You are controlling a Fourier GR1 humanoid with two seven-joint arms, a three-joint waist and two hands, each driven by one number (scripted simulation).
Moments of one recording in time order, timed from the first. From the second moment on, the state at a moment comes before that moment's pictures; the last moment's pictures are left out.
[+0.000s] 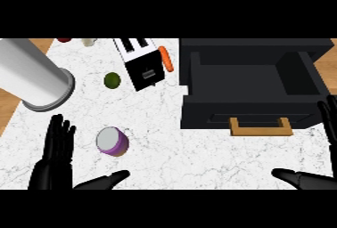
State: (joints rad) left arm 0.28 0.00 -0.24 -2.05 -0.17 0.42 0.22; right arm 0.12 -0.08 -0.16 -2.11 -0.07 0.01 0.18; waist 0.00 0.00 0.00
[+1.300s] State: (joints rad) left arm 0.20 0.01 -0.13 -1.40 0.10 0.47 -0.29; right arm 0.16 -0.11 -0.27 -2.21 -0.15 0.08 0.25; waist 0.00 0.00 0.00
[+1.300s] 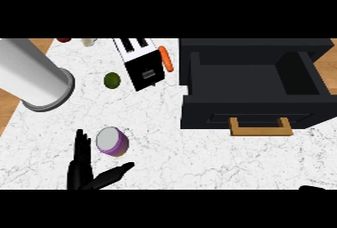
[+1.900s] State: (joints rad) left arm 0.03 0.01 -0.02 -1.05 0.22 0.41 -0.49; right arm 0.16 -0.09 -0.27 -2.25 -0.13 0.10 0.28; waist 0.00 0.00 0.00
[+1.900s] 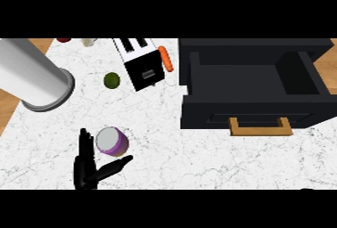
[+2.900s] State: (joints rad) left arm -0.28 0.04 0.08 -0.65 0.25 0.19 -0.63; right arm 0.12 -0.08 -0.31 -2.25 -0.13 0.11 0.30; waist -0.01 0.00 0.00
